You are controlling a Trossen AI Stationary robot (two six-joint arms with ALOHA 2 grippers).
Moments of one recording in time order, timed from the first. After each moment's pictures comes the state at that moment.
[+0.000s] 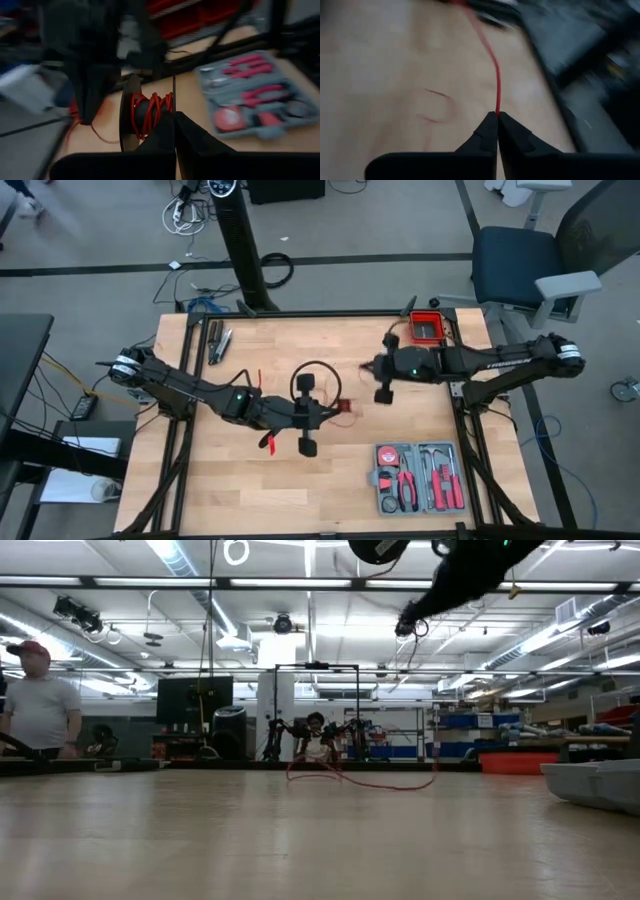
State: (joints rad) left arm -0.32 1.55 1.25 -0.03 -0.49 0.20; right arm 0.02 1.12 0.87 -0.32 0.39 -0.16
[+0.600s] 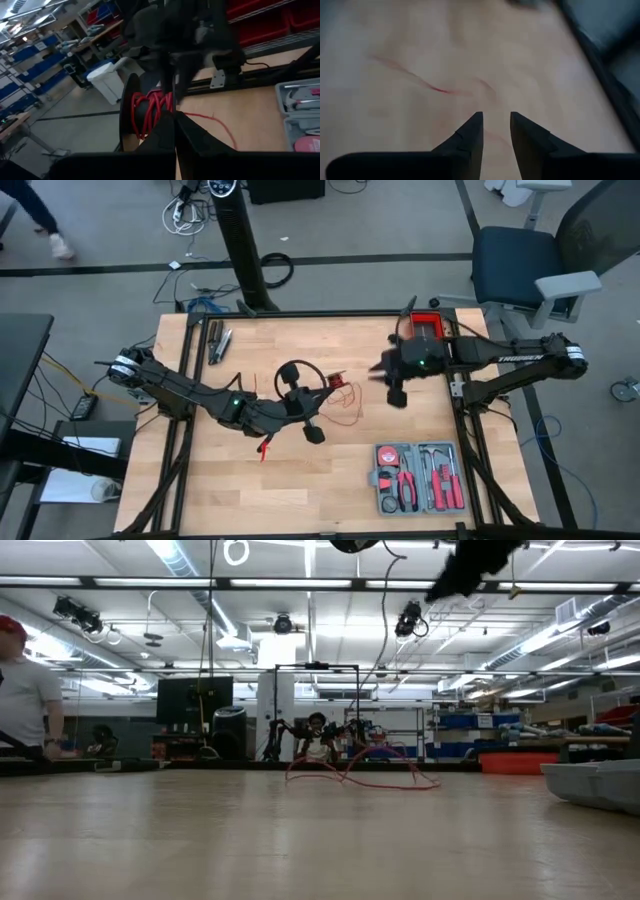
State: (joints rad) left arm -0.36 1.55 1.25 0.09 -0.87 0.25; right arm 0.01 1.08 1.01 -0.57 0.13 -0.01
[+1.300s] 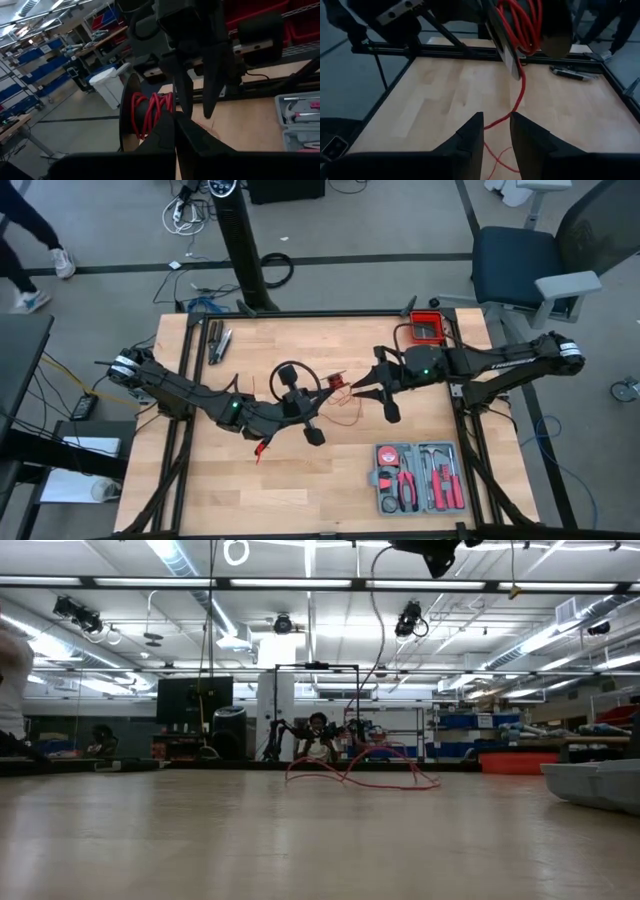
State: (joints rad) left arm -0.38 1.55 1.25 0.15 -0.89 0.26; right arm 0.09 1.11 0.92 -0.15 0.00 -0.02
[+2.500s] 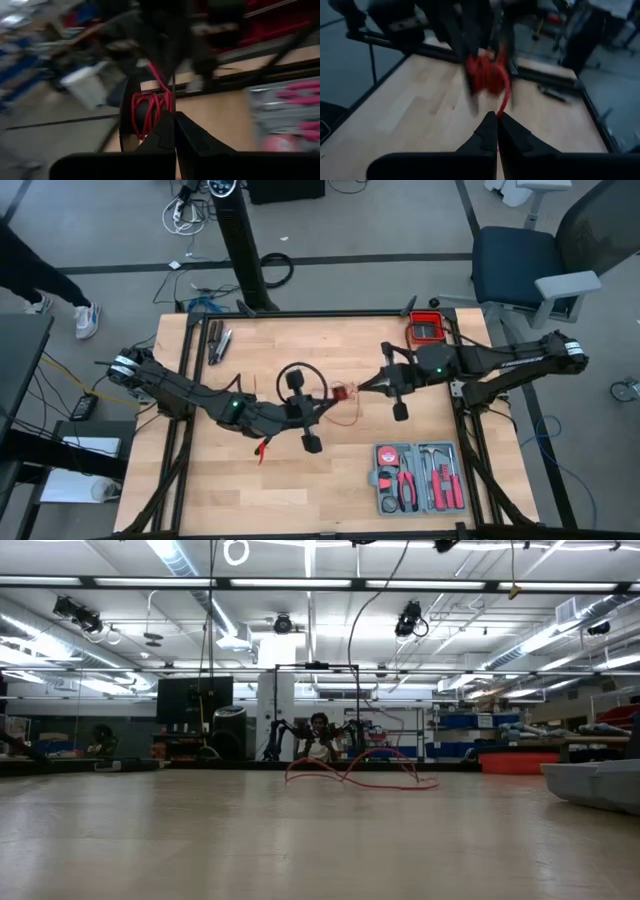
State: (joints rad) left arm -0.37 1.55 1.25 0.07 -0.71 0.20; right arm 0.14 1.05 0.95 -0.20 0.05 -0.19
